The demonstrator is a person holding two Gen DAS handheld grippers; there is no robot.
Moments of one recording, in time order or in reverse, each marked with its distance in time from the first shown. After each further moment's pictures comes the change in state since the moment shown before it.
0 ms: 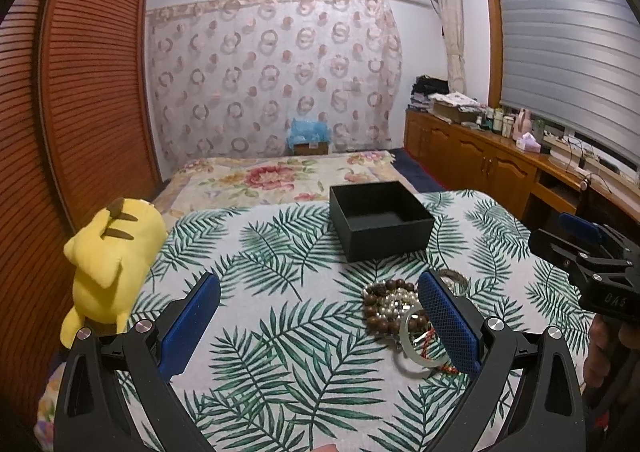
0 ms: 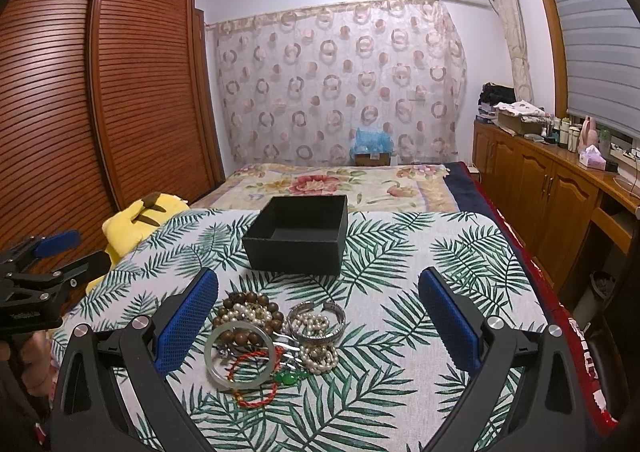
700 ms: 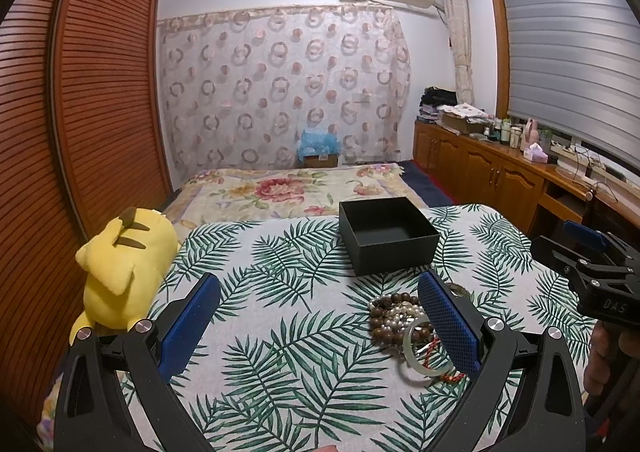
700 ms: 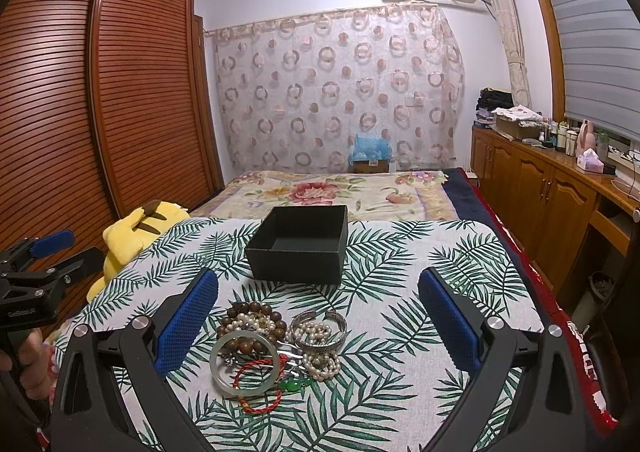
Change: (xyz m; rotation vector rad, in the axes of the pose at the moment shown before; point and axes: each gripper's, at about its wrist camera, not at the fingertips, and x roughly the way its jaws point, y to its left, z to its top) left arm -0.012 0.005 0.004 -0.006 -0.049 0.042; right arm -0.005 -0.001 0.007 0.005 -0.029 -0.002
